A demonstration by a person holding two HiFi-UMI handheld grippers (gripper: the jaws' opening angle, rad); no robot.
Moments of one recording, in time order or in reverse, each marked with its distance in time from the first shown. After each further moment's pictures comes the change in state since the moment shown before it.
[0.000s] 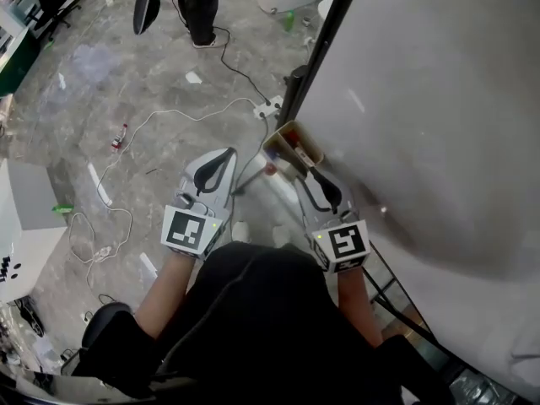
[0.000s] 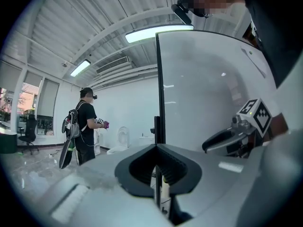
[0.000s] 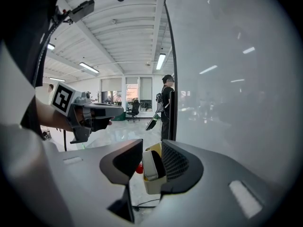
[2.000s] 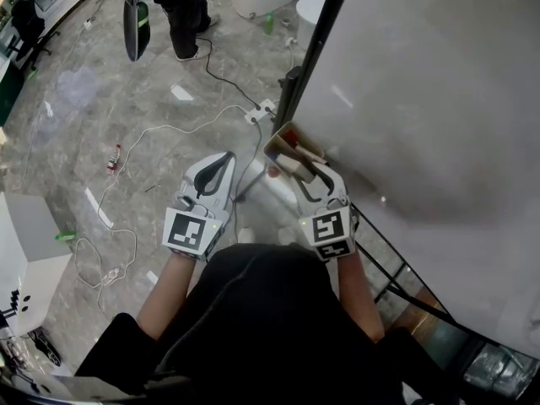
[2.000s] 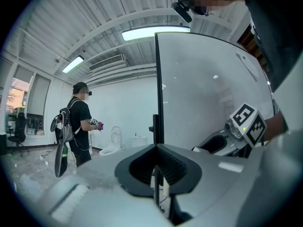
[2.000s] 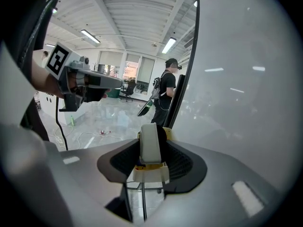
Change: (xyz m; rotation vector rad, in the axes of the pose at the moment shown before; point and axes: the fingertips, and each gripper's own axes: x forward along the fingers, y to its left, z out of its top) left arm -0.004 0.012 -0.001 0.007 0.002 -0.108; right arm 0.024 0.005 -0.027 -0.189 0.218 -0.141
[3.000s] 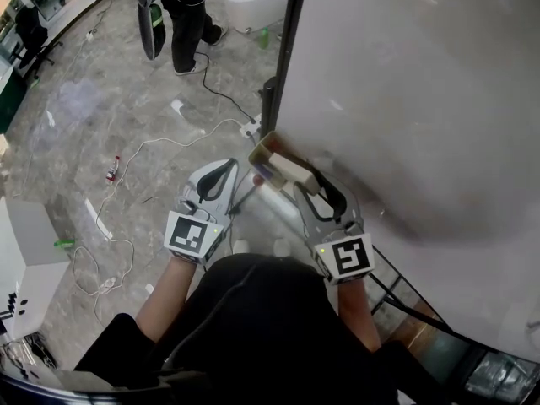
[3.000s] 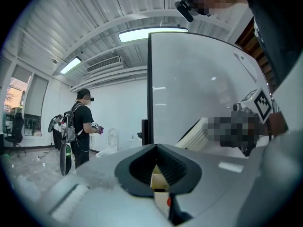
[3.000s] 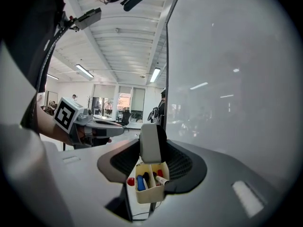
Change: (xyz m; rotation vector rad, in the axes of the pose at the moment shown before) left arm 0.021 -0.037 0.013 0.010 -0.023 -0.021; right arm -0.083 -0.035 0.059 0.171 -0.381 -0.007
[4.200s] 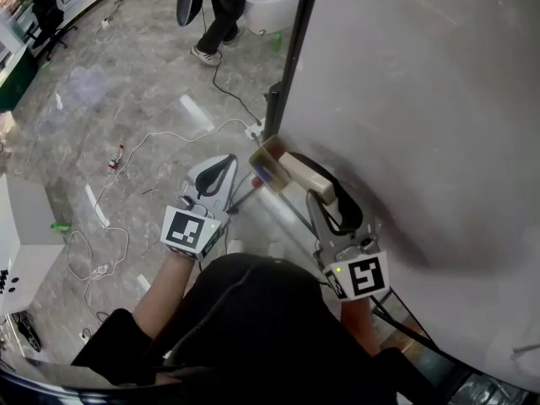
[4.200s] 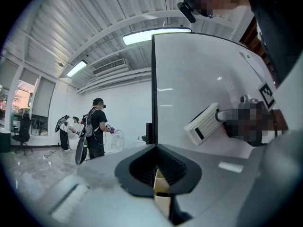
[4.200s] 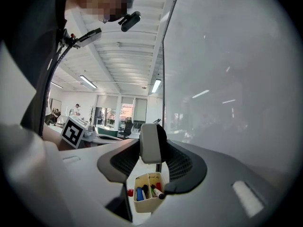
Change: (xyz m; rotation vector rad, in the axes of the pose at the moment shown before) left arm 0.003 0.005 0.012 -0.018 -0.019 0.077; right arm -0.028 -0.017 0.045 0.024 -0.121 0.034
